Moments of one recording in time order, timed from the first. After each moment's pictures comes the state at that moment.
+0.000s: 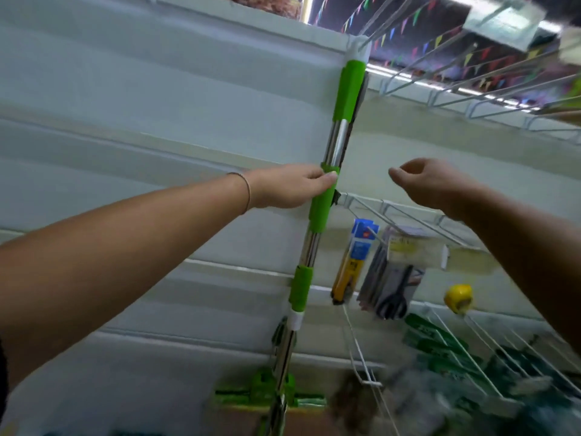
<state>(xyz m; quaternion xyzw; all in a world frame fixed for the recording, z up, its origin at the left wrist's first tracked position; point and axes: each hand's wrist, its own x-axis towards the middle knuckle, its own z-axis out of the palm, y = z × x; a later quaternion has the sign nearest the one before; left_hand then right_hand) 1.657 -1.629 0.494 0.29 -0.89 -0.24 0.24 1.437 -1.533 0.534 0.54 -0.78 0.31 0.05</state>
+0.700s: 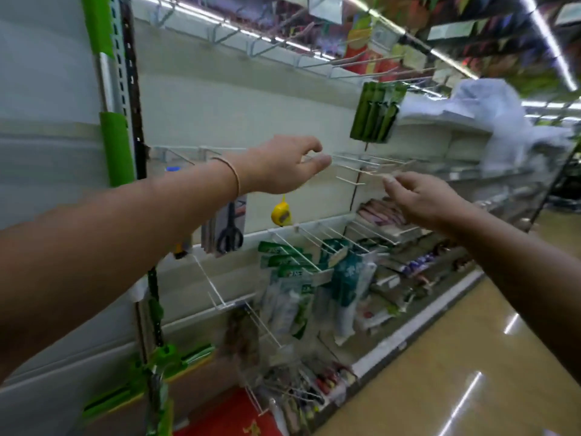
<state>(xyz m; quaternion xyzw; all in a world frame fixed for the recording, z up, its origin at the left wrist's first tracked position) 1.479 -1.444 0.492 0.03 -0.97 -0.09 0.23 1.350 -1.224 0.467 0.35 -0.89 0.25 0.13</state>
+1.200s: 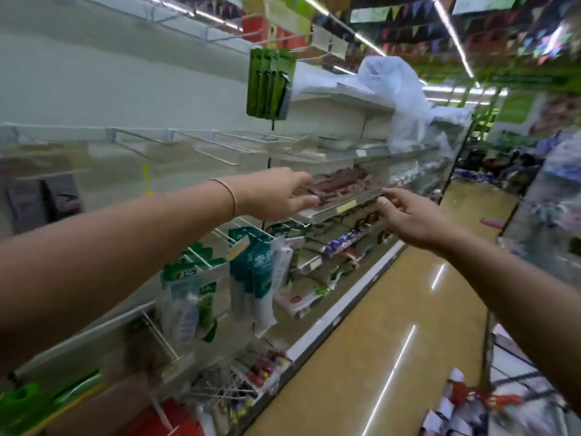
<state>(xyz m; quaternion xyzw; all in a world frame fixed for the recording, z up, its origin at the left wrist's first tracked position) 1.291 -1.276 0.444 -0.09 -0.99 -0.04 0.10 1.213 -1.026 0.419 0.22 -0.94 0.24 0.10</state>
